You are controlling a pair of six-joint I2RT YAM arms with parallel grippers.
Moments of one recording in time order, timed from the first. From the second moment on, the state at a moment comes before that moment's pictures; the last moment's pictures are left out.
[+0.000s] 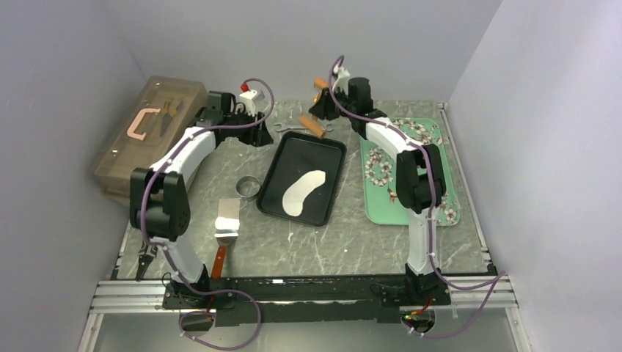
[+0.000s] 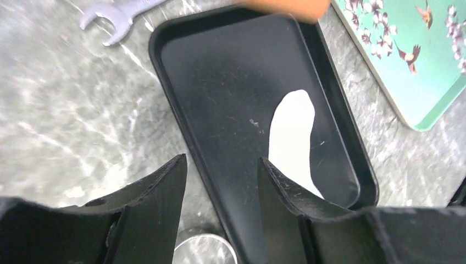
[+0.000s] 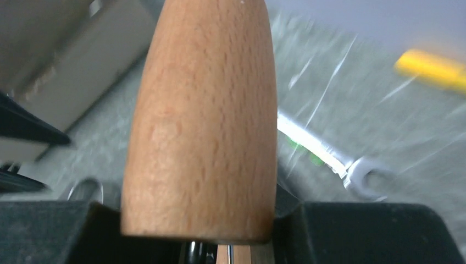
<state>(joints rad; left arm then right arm) -0.18 1.82 1.42 -0.32 0.62 0.02 0.34 2.12 1.75 0.12 -0.47 0.23</state>
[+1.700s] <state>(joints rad) -0.13 1.83 1.30 -0.62 0.32 0.48 0.30 1.98 1.60 0.01 -0.27 0.21</state>
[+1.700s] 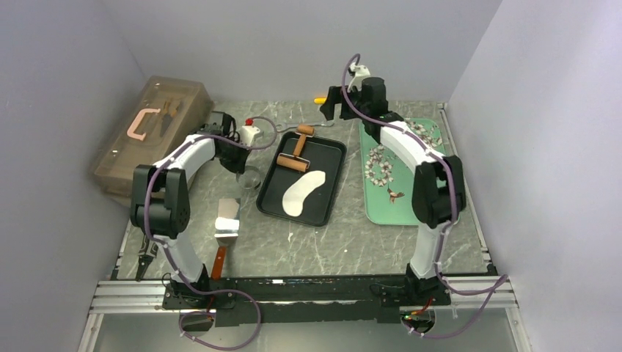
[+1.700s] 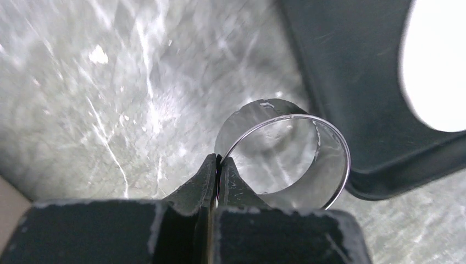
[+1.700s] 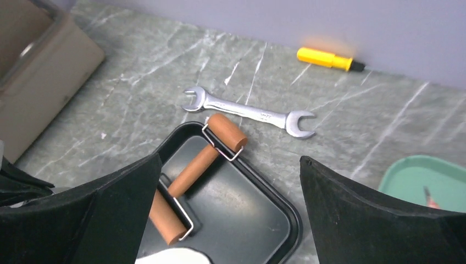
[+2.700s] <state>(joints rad) -0.57 2.04 1.64 -0.73 0.30 0.46 0.41 1.50 1.09 -0.09 0.02 0.45</state>
